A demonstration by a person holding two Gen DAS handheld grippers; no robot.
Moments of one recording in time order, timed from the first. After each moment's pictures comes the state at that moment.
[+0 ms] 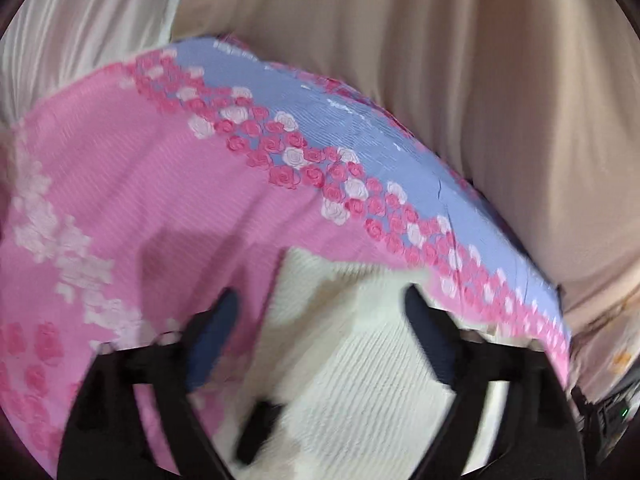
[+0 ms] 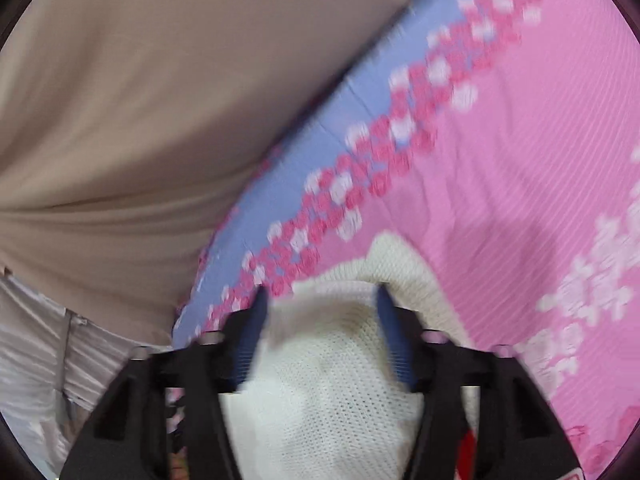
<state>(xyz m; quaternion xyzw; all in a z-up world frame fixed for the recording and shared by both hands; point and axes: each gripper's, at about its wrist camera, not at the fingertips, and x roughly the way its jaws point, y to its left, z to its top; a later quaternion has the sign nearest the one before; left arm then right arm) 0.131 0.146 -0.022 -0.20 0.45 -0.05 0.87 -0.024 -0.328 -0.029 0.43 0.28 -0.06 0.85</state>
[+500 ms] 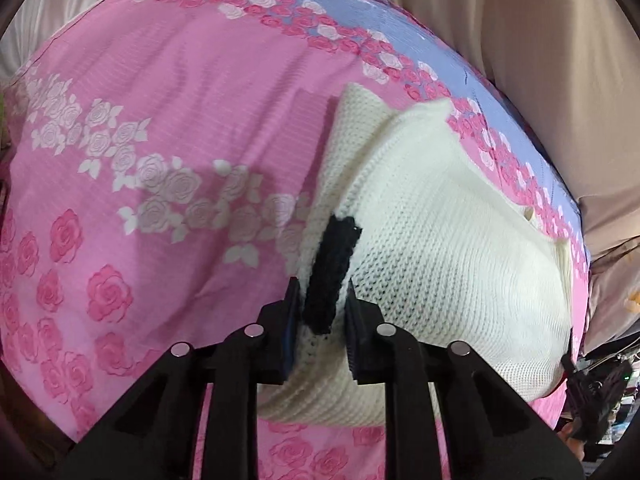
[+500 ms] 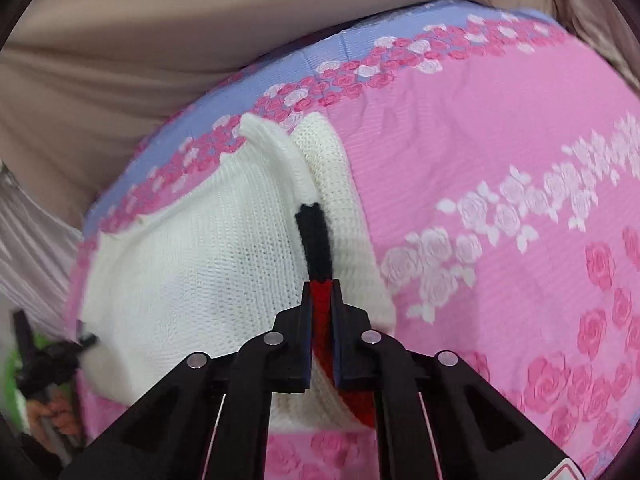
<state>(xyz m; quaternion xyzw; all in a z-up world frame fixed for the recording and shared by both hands) 0.080 0.159 -0.073 -0.16 0.58 -0.07 0.80 -0.086 -0.303 -0.069 0.31 0.41 -0.09 0.85</state>
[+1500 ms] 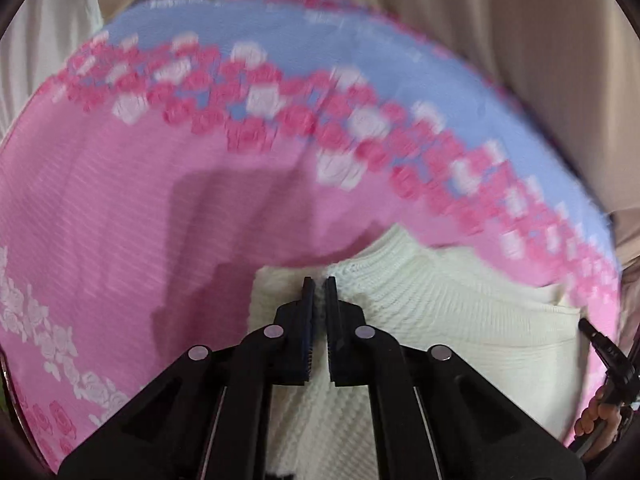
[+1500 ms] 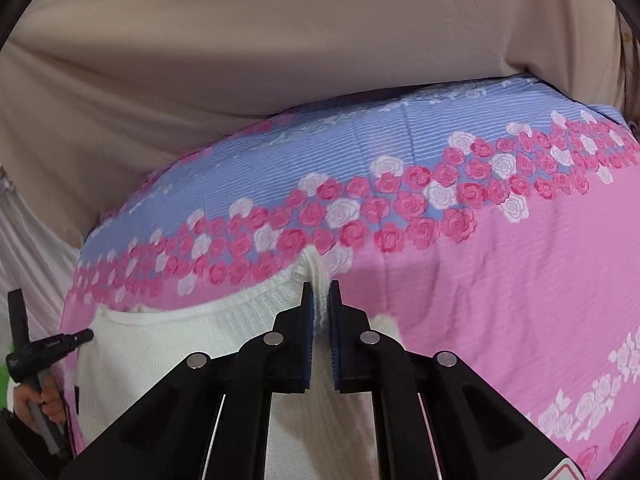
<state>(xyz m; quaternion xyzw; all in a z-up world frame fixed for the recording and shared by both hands) 0.229 0.097 -0.082 -0.08 0.58 -0.06 0.81 0.090 -0.331 -0.049 0.21 0.43 -0.07 0.87</state>
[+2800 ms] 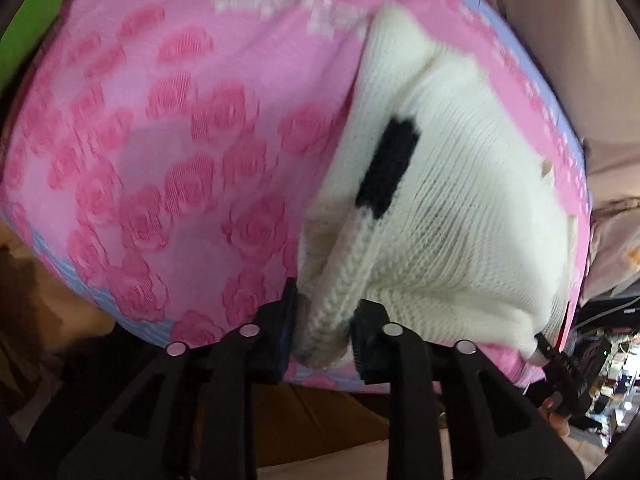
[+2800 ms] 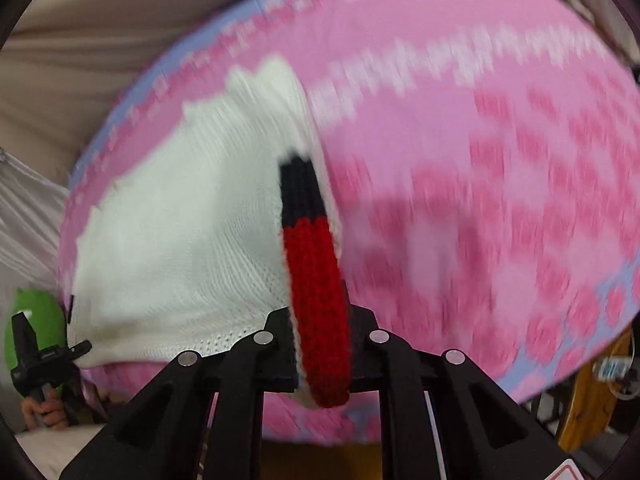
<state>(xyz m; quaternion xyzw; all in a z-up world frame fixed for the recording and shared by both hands) -0.039 0.176 -0.077 -0.16 0.66 -0.07 0.73 -0.199 -0.292 -0.120 0.29 0.54 -0.08 0.78</state>
